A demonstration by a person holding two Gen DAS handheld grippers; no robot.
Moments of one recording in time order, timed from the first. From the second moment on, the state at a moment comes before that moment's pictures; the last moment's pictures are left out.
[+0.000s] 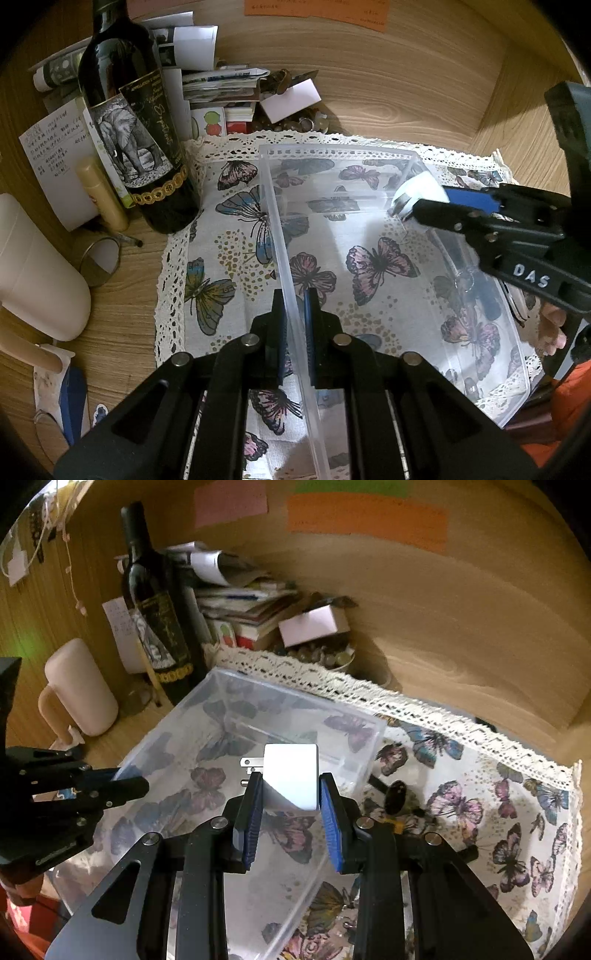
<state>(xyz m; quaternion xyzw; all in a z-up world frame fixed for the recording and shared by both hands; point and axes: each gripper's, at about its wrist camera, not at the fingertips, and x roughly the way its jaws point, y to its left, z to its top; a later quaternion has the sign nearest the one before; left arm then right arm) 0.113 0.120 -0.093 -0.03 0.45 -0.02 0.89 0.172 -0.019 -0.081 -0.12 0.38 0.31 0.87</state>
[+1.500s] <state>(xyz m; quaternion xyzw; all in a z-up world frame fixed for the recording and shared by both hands) 0.112 0.114 -0.093 -0.03 0.45 -0.02 0.89 0.155 -0.166 -0.141 0.00 0.45 0.15 0.88</state>
